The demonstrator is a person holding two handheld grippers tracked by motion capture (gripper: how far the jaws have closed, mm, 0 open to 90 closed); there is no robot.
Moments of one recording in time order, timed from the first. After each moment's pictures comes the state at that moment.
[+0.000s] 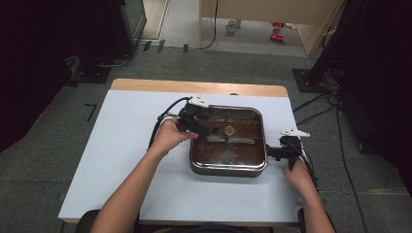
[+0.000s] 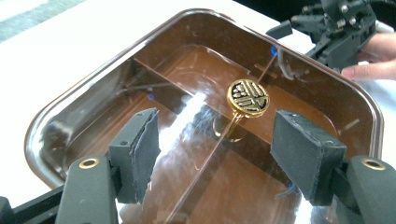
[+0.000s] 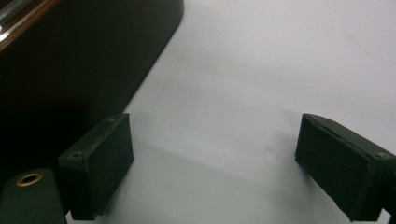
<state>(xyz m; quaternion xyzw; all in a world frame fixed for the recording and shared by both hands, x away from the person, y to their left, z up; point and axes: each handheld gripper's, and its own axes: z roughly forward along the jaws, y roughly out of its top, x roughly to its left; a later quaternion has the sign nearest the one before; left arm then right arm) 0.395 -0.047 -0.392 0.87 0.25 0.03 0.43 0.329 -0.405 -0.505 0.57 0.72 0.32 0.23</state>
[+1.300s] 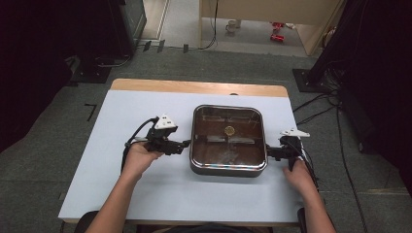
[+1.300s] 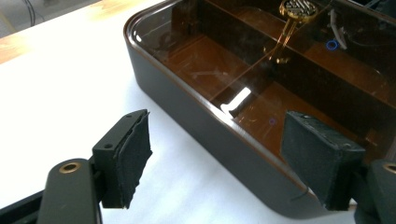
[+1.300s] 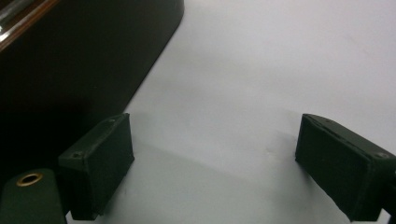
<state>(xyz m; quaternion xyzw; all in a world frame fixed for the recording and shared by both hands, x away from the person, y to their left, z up) 0.339 0.038 -0.420 0.84 0.31 0.12 0.42 0.329 -0.405 -0.505 0.57 0.72 0.32 0.23</state>
